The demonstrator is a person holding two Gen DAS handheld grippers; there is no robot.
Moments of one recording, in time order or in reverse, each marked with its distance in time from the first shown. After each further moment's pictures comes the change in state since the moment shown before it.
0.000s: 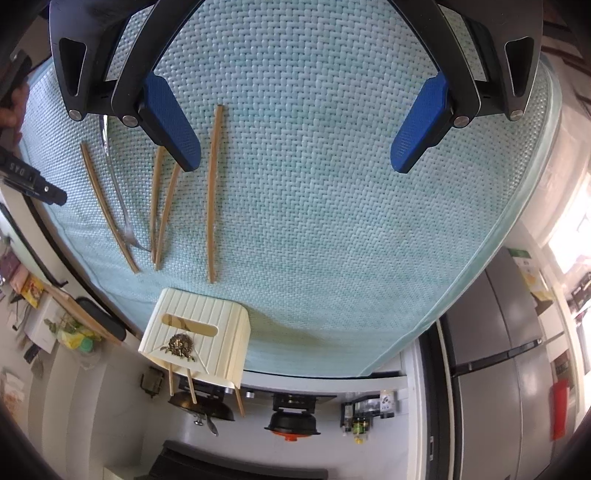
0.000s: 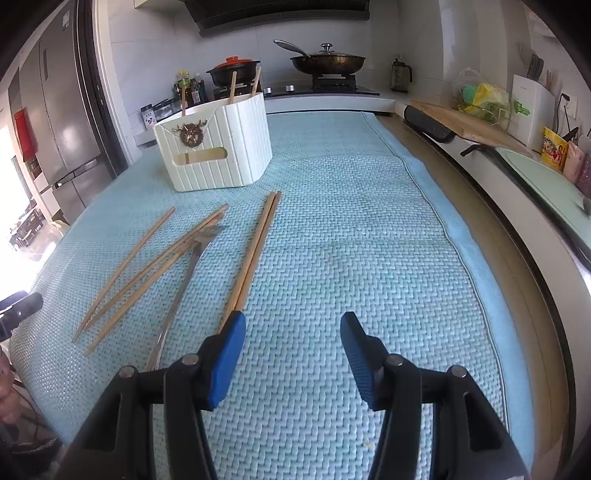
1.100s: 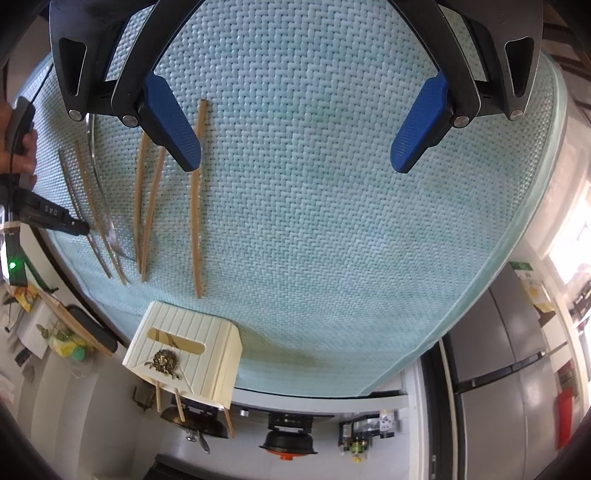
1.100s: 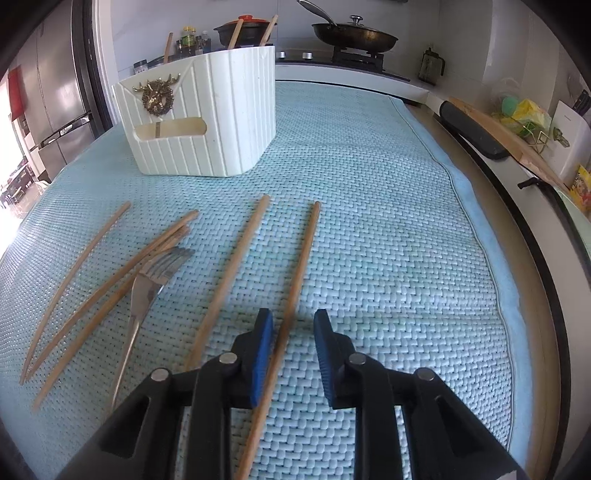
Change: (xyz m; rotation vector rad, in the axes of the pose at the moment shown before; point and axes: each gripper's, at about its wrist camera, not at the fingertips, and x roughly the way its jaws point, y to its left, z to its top) left arm 0.027 0.004 0.009 -0.003 0.086 -0.026; right arm 0.087 0.014 0.055 -0.133 0.119 -0.072
